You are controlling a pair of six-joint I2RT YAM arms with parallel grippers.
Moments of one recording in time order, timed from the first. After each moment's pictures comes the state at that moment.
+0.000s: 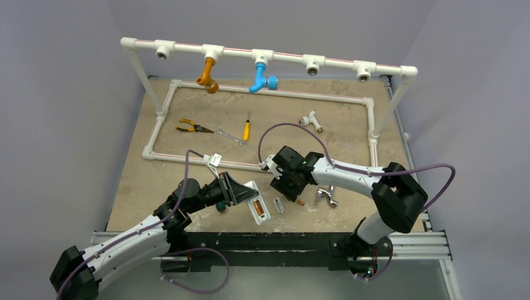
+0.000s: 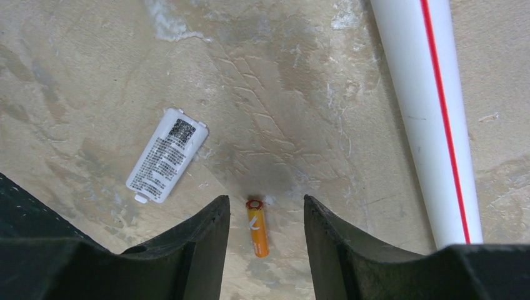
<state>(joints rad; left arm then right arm) -0.80 0.60 0.18 0.34 0.30 -1.10 0.88 1.54 0.93 -0.63 -0.02 -0.09</state>
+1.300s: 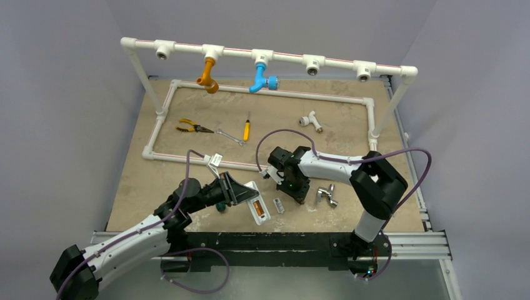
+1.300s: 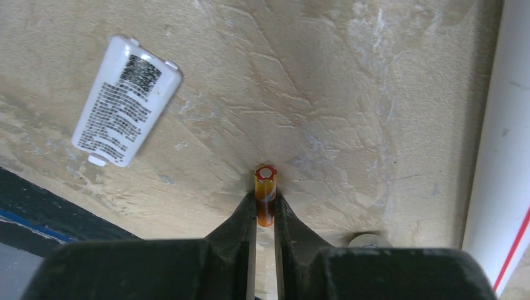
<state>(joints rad) -0.80 0.61 0.18 0.33 0.30 -1.09 0.87 1.73 1.05 -0.89 -0.02 -0.16</state>
